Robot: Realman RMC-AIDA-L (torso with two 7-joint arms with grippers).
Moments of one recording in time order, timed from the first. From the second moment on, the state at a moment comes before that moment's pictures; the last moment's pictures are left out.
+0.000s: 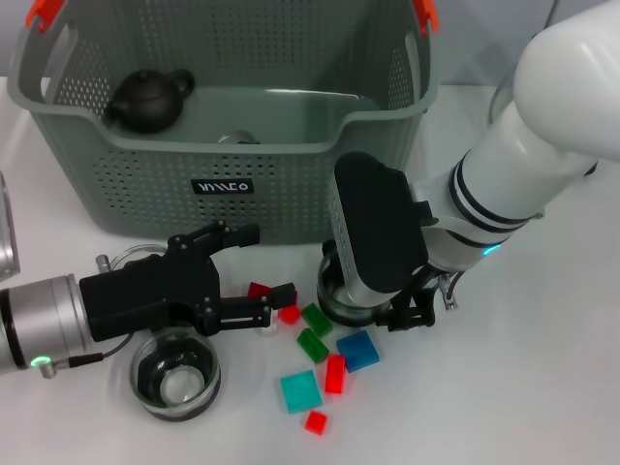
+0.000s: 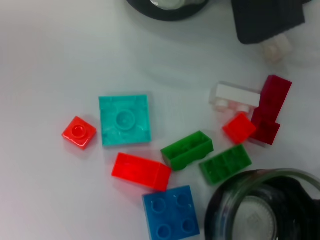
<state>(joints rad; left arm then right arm) -0.46 -2.15 0.45 0.51 2.06 1.64 -1.04 0.91 2.11 -1.83 -0.98 -2.51 -1.26 1.99</state>
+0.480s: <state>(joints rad) -0.46 -2.15 0.45 0.50 2.06 1.62 -1.04 0.92 2.11 -1.82 -0.98 -2.49 -1.29 1.99</state>
